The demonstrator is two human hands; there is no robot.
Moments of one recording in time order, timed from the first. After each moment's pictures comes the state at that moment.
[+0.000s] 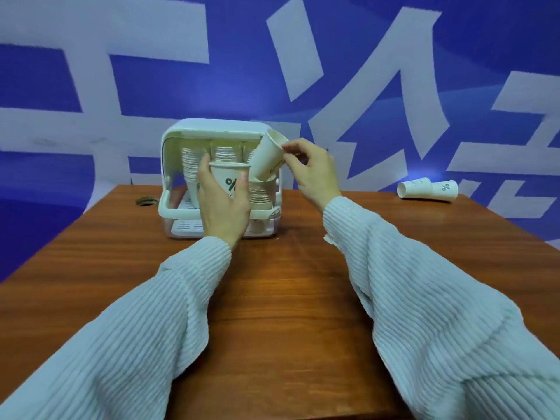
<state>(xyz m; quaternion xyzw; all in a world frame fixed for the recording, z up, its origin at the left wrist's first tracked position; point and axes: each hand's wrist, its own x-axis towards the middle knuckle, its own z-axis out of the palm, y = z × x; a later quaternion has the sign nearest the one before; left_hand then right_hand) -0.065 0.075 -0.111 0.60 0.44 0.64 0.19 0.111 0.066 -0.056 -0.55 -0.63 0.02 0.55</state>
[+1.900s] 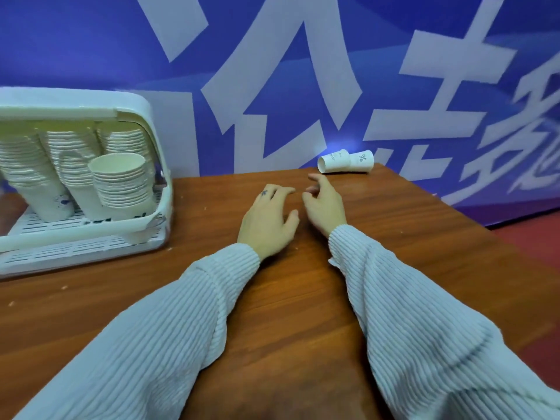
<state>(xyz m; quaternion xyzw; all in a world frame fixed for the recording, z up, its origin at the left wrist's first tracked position) 0.177 0.065 -0.164 0.87 0.28 0.36 0.19 0.333 0.020 -0.153 -0.77 -0.43 0.06 0.47</state>
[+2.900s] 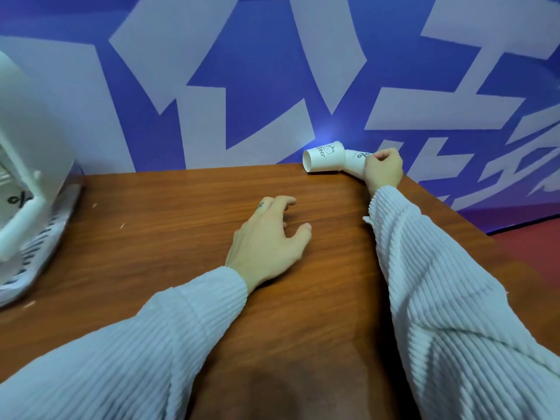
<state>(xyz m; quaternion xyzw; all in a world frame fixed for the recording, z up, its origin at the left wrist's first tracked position) 0.291 0.087 -0.184 0.85 0.35 0.27 0.29 0.589 0.103 -0.160 -0.79 -0.20 -0.03 0.58</state>
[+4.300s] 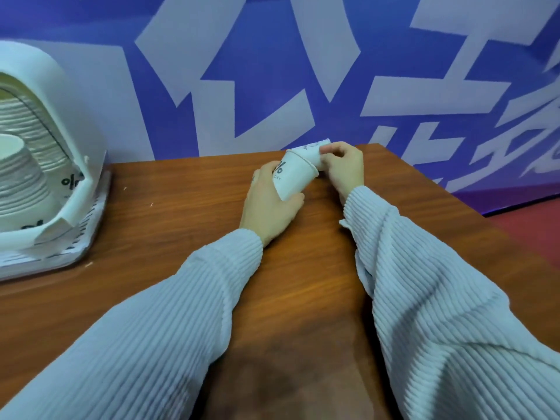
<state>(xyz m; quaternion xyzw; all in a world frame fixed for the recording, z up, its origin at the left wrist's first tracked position) 0.278 0.083 -0.173 0.75 0.36 0.38 0.40 0.475 0.078 -0.158 -0.72 -0.32 0.10 0.61</state>
